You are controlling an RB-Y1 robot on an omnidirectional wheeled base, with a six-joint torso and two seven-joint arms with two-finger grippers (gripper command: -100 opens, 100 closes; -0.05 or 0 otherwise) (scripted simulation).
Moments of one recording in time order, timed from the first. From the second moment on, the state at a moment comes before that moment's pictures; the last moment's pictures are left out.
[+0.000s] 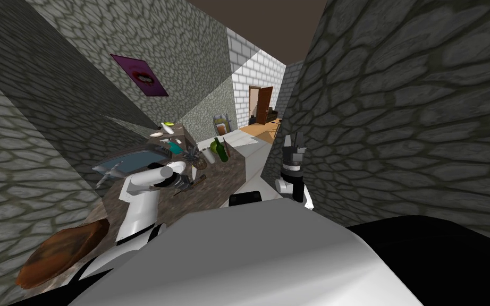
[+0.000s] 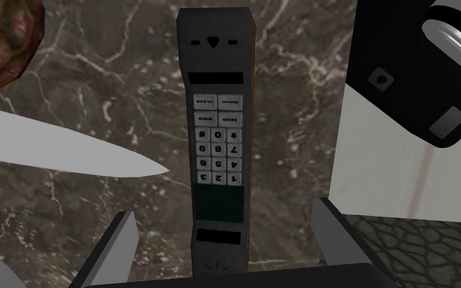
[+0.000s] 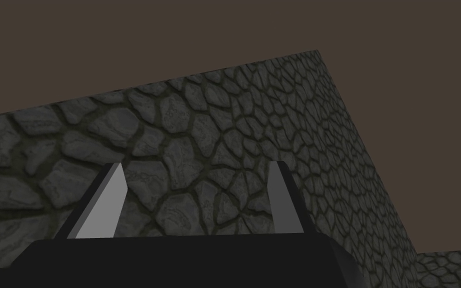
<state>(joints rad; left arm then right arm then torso) -0.06 0.58 0.40 -1.74 0.54 1.80 0.40 0.46 0.01 -0.01 -2.32 0.08 -0.62 0.09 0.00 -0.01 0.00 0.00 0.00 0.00</state>
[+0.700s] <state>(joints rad) -0.05 0.60 0.39 -1.69 0.55 1.90 0.40 0.46 0.01 -0.01 -2.32 0.08 -0.62 0.09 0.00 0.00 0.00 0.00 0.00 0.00</state>
